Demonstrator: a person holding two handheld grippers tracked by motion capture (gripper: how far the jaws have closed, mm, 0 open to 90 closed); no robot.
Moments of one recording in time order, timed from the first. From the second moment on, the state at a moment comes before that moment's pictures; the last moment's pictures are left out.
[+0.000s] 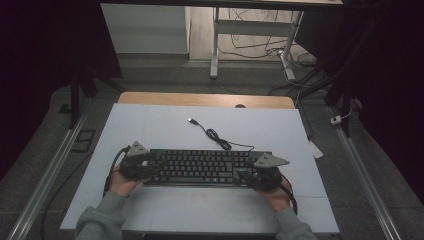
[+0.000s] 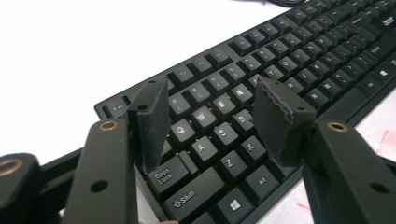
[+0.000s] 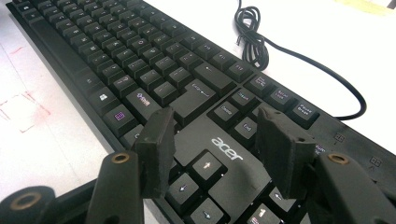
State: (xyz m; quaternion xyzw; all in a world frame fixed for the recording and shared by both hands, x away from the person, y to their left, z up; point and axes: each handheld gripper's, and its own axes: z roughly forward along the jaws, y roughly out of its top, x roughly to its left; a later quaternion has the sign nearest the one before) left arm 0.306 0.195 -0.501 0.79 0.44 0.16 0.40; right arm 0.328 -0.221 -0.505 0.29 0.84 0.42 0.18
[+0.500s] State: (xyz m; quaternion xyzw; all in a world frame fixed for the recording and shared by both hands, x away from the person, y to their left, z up) left arm 0.300 0.181 -0.495 0.80 0.41 0.15 0.41; right arm 0.328 -0.221 -0.505 0.29 0.84 0.42 0.18
